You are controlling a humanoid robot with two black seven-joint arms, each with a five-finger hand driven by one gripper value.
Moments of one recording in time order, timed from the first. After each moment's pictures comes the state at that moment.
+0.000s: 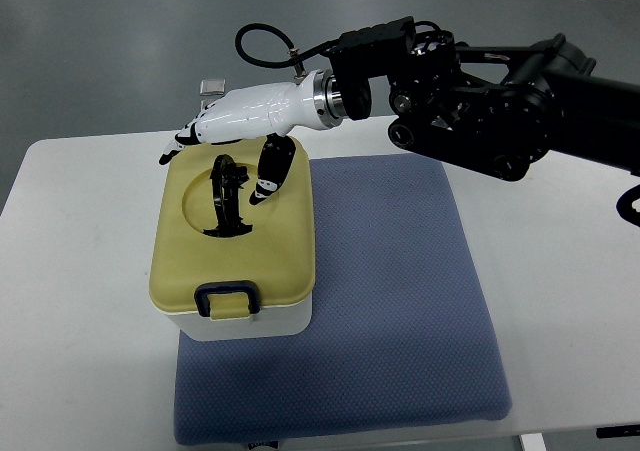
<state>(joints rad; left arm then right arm) 0.00 0.00 -0.02 -0.20 0.01 -0.02 0.17 1.45 -0.14 0.10 1.04 -1.44 0.27 0.37</state>
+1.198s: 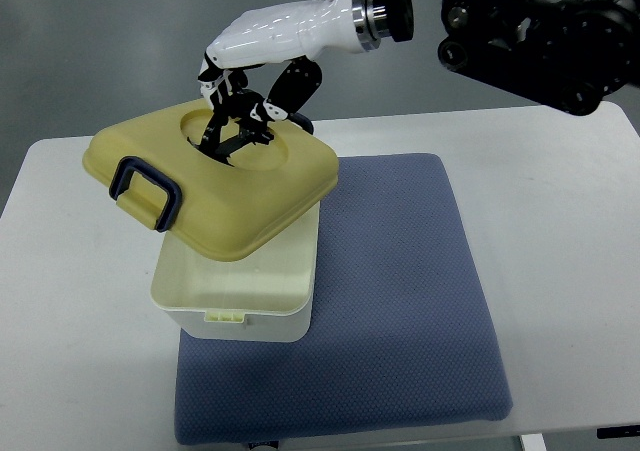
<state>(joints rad) 0.00 0.00 -0.03 -0.19 0.01 -0.02 0.17 1.60 -0.35 0.13 1.12 -1.40 0.37 0.44</state>
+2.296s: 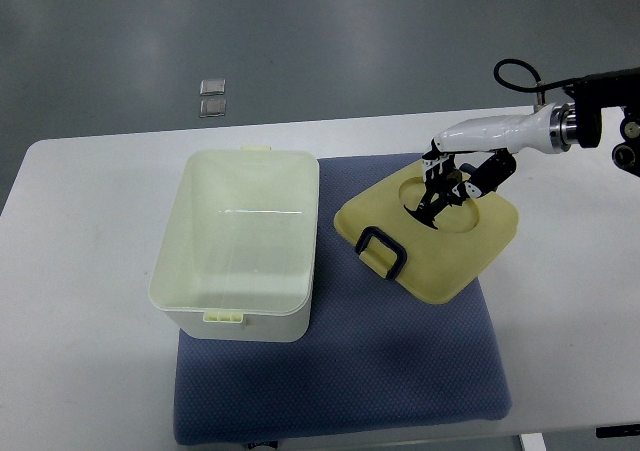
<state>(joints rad) 0.00 0.00 -0.02 -0.19 0.01 -0.02 0.17 1.14 -0.67 0.12 1.12 -1.45 0.33 0.47</state>
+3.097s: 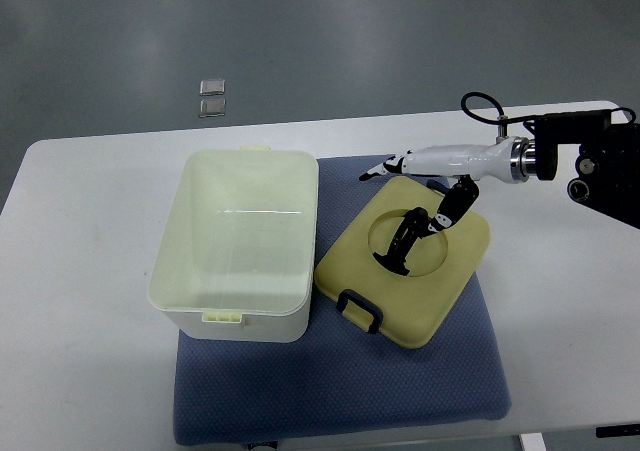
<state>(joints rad) 0.01 0.00 -0.02 -0.19 0.01 -0.02 0.17 1.05 -0.58 0.22 1.06 -1.37 0.26 0.46</state>
